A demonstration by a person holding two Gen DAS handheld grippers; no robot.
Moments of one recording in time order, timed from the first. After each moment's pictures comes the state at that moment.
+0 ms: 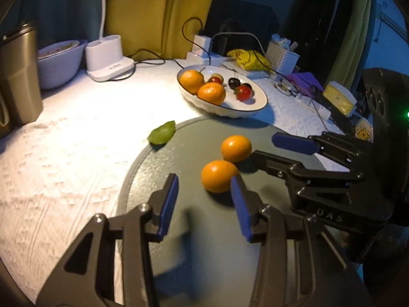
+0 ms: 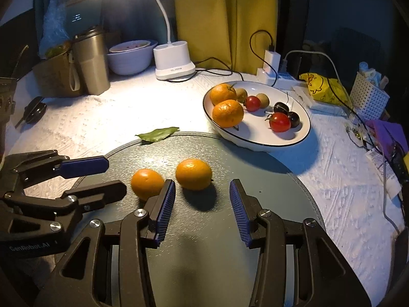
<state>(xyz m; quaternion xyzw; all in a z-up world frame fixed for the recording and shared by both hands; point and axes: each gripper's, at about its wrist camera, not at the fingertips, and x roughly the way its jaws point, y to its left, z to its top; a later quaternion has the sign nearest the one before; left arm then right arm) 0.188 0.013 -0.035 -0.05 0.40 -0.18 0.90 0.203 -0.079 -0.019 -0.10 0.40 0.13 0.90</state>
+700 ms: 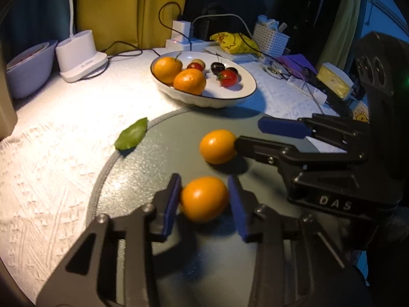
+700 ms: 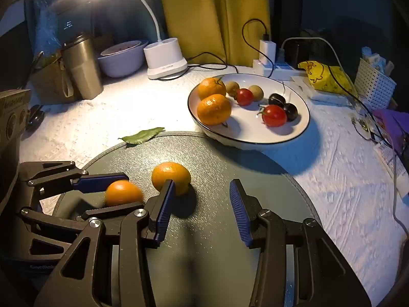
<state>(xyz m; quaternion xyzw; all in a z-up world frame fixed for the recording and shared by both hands) 0.206 -0.012 -0.047 -0.02 0.42 -0.21 0.88 0.224 -0.099 -0.025 -0.07 0.41 0.15 0.89</state>
